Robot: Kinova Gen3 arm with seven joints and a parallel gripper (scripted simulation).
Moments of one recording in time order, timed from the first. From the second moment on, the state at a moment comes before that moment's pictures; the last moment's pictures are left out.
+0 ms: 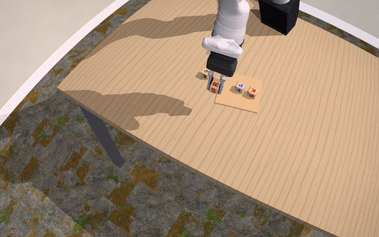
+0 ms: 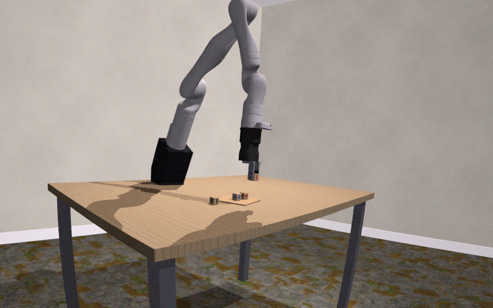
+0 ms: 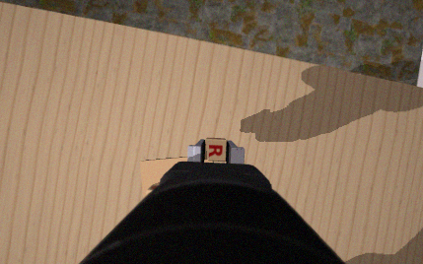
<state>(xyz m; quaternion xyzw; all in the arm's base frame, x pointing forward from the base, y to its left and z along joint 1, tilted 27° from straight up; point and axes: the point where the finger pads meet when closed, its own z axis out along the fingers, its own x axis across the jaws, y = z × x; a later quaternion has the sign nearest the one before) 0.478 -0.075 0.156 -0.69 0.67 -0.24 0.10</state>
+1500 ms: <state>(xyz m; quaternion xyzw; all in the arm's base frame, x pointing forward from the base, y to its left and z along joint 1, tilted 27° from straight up) 0.381 -0.067 0.113 -0.97 0.05 -0.23 -0.05</state>
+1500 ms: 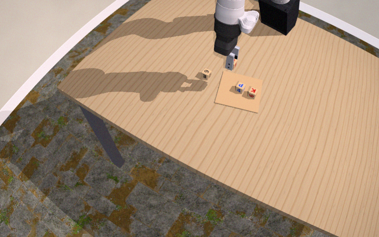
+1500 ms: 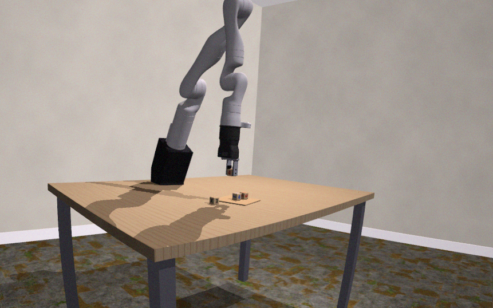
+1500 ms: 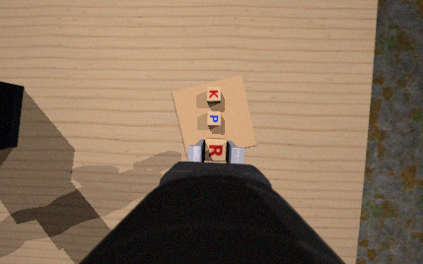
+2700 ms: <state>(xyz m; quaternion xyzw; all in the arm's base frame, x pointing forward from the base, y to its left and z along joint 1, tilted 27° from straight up) 0.378 -0.068 0.111 -0.97 0.03 -0.22 -0.05</state>
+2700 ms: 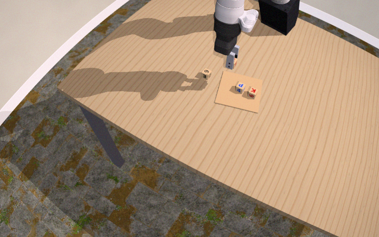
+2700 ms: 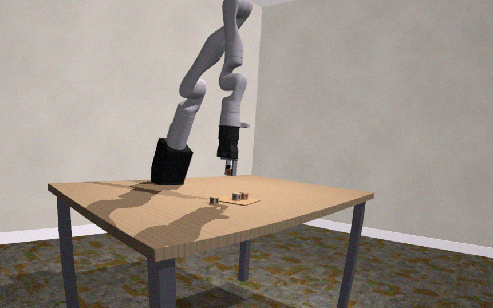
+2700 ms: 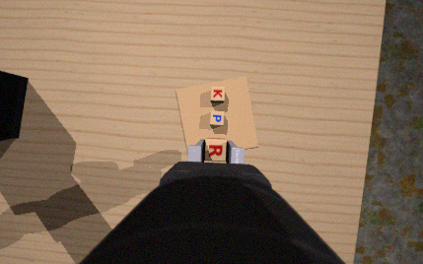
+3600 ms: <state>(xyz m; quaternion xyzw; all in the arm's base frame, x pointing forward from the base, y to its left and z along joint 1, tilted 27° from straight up) 0.398 -0.061 0.081 -0.97 0.01 -0.22 -0.05</state>
